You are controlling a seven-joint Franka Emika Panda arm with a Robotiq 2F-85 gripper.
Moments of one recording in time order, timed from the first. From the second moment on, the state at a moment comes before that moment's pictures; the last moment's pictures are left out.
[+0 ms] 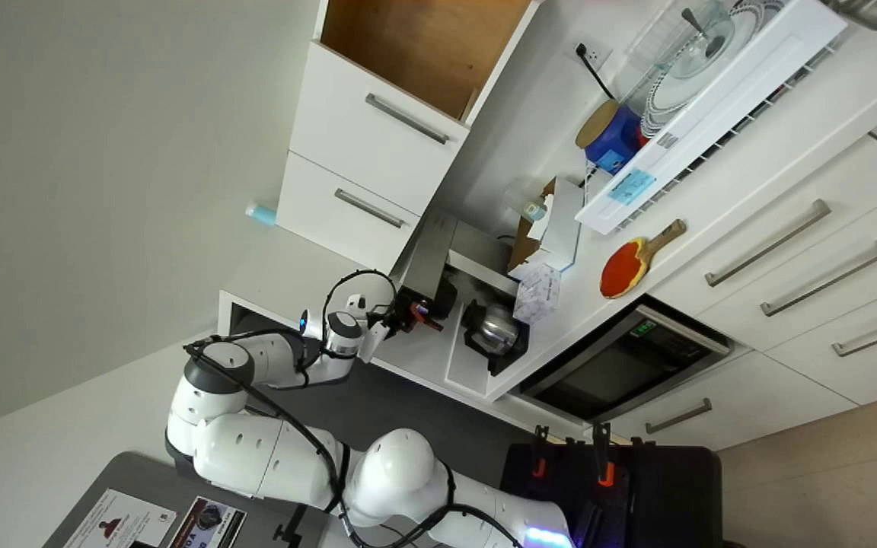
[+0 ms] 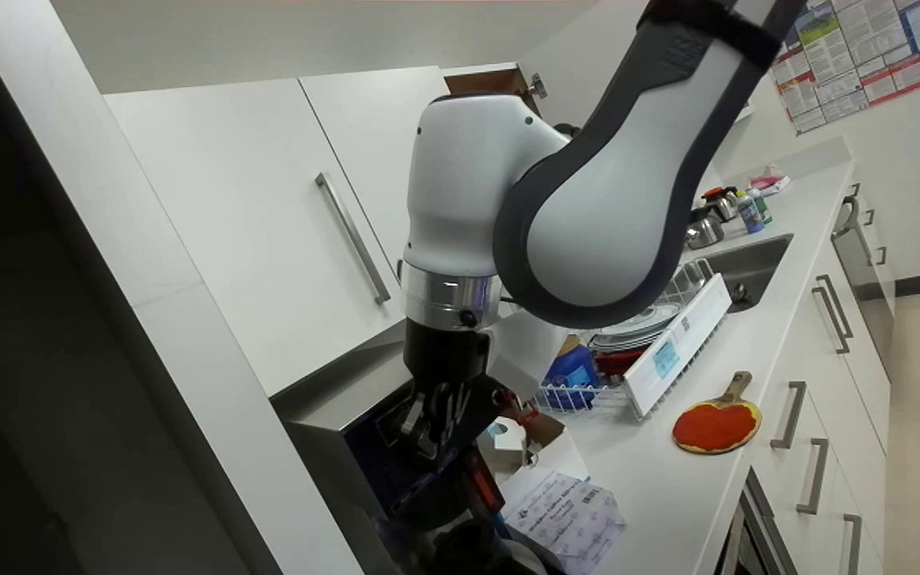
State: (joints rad) arm 0.37 -0.15 0.42 -2.33 -0.10 2.83 0.25
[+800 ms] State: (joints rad) arm 0.42 -0.18 0.48 -2.28 -0.06 2.64 0.36
